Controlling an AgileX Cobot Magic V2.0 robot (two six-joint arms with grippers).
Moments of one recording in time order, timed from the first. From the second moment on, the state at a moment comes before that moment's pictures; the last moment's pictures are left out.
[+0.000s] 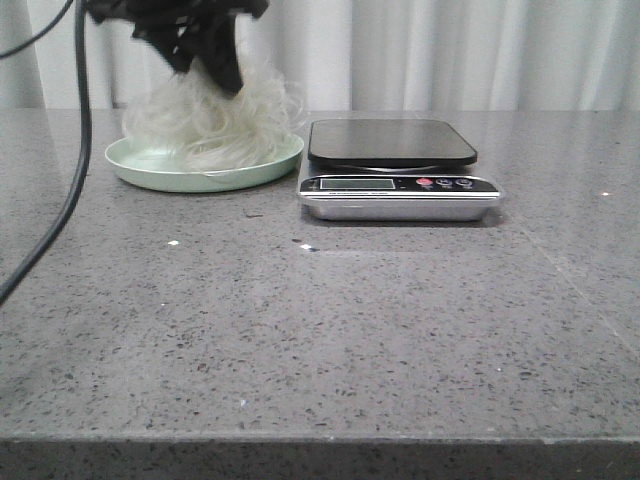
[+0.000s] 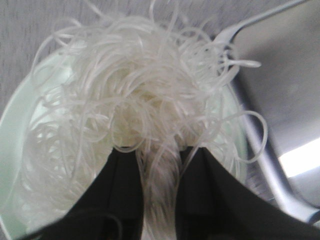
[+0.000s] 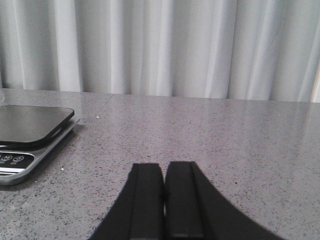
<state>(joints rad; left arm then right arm) -0.44 1.91 -1.85 -0.10 0.96 0.06 -0.01 -0.01 0.03 0.02 -0.03 0.00</state>
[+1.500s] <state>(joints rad) -0.63 2.00 -2.24 -0.27 1.05 0.07 -0.01 -0.01 0.03 0.02 -0.03 0.00</state>
